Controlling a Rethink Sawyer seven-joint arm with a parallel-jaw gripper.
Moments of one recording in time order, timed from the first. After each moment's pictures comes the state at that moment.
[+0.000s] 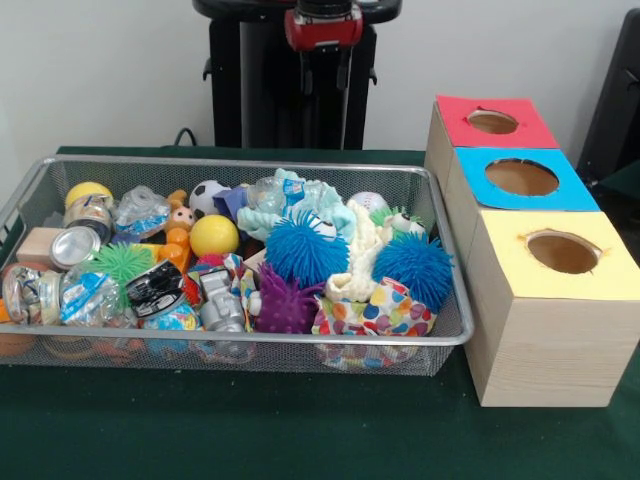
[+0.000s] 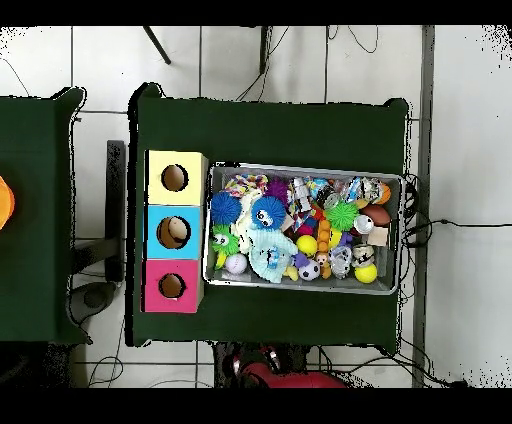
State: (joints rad) arm -0.39 -0.70 -0.06 2.40 -0.54 -0.10 1.57
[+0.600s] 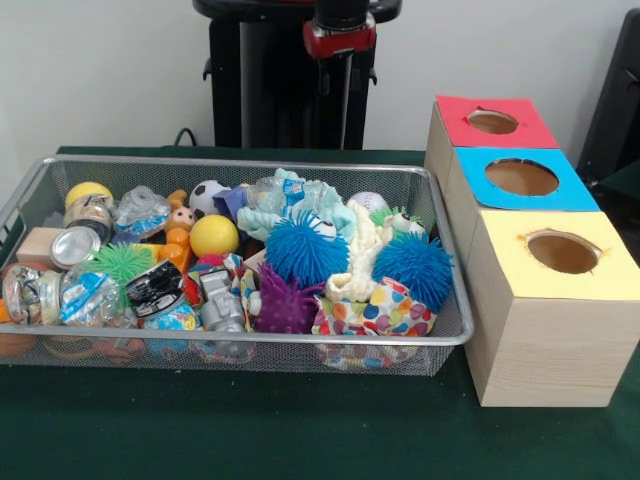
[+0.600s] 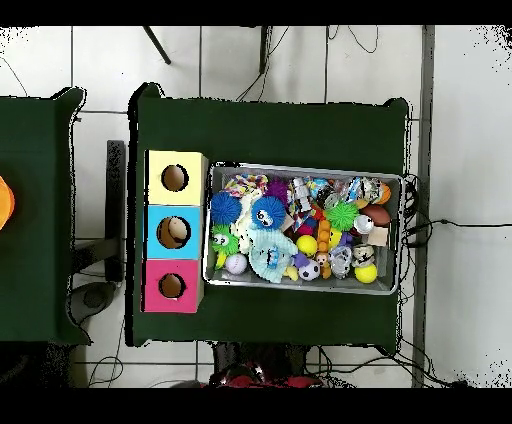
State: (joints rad) arm -0.28 -0.51 -0.12 2.40 -0.54 -0.19 1.57
